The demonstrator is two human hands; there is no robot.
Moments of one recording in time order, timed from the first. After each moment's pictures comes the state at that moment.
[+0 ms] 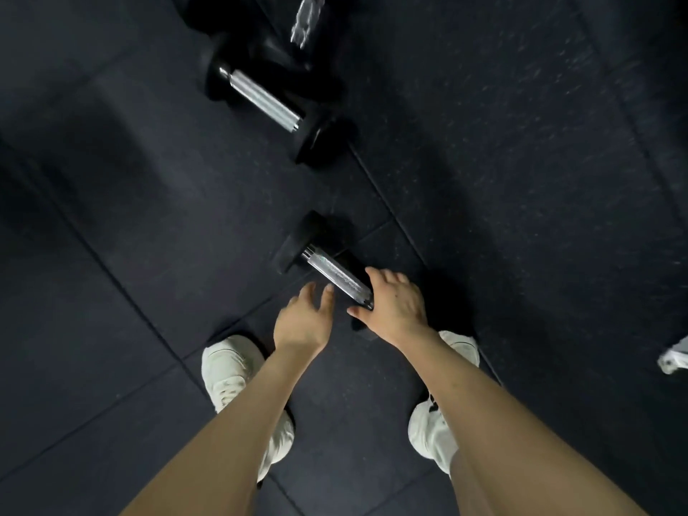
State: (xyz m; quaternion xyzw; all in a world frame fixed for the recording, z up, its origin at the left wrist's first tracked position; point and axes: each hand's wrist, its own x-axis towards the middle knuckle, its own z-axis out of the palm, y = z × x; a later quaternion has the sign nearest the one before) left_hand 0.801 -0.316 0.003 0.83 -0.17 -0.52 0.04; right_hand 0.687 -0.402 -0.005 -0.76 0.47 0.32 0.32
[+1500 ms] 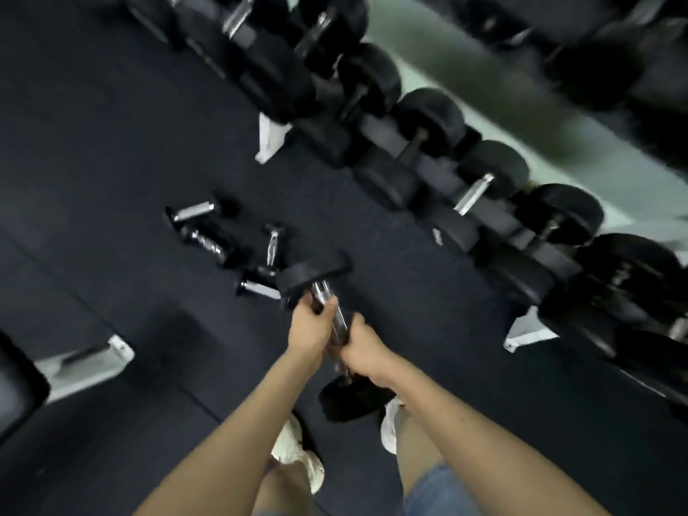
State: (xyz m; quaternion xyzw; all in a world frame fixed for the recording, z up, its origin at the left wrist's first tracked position) left_hand 0.819 -0.441 0.524 0.74 -0.18 -0.54 0.36; right_hand 0.721 -0.442 0.517 -0.48 0.63 0.04 0.61
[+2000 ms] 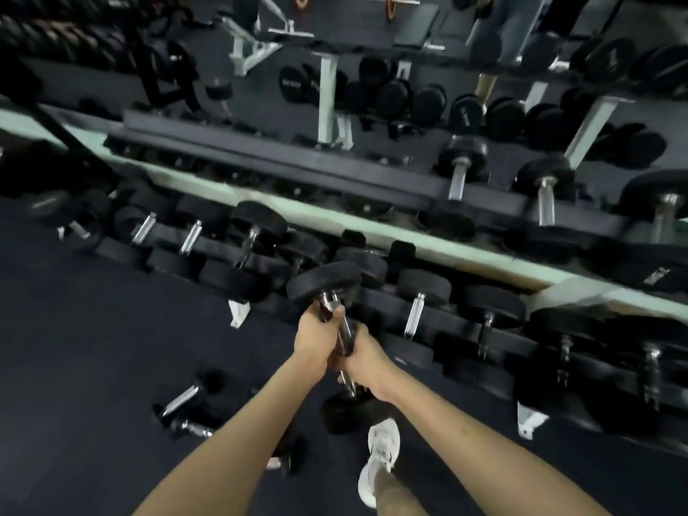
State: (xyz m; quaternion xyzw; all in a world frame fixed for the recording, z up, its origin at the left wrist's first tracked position) left_hand 0.754 -0.667 0.707 0.67 -0.36 -0.55 0.34; right_hand 0.667 -0.639 0.682 -0.44 0.64 -0.21 0.60
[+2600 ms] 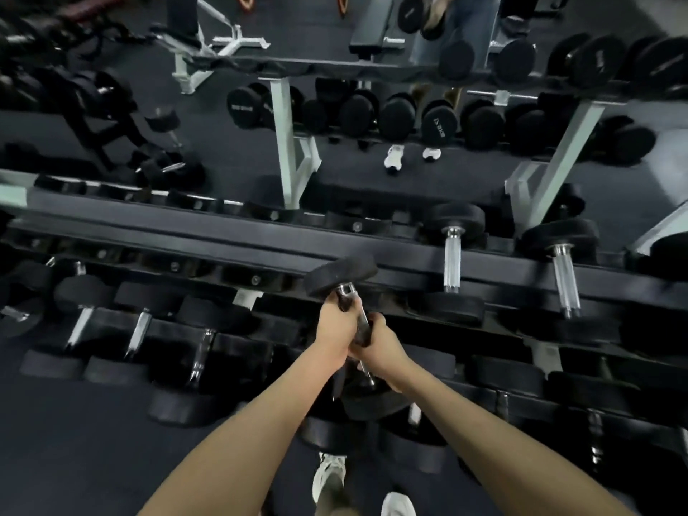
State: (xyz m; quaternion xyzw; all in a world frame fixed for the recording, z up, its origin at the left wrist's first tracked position) left_hand 0.647 -0.953 0.712 0.64 -0.40 -0.58 0.29; right_hand 0.576 -0.906 0.690 -0.41 0.71 -0.27 0.51
